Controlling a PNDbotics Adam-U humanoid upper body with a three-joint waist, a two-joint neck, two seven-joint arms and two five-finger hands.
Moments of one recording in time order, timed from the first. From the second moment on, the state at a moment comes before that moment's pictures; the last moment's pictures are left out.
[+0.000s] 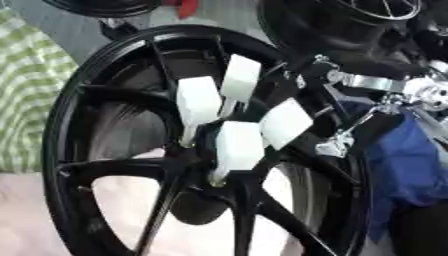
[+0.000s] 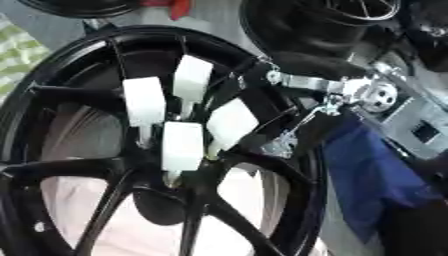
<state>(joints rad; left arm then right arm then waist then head) -0.26 0.31 0.06 -1.98 0.21 0.03 0.01 -0.35 -1.08 0.01 -1.99 -0.14 -0.40 0.49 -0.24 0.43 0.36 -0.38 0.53</state>
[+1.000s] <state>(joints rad) -0.25 0.31 0.05 -1.98 0.22 0.05 0.00 -0.33 -1.12 -0.06 -1.99 -0.46 -0.33 0.42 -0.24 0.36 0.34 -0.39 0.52</state>
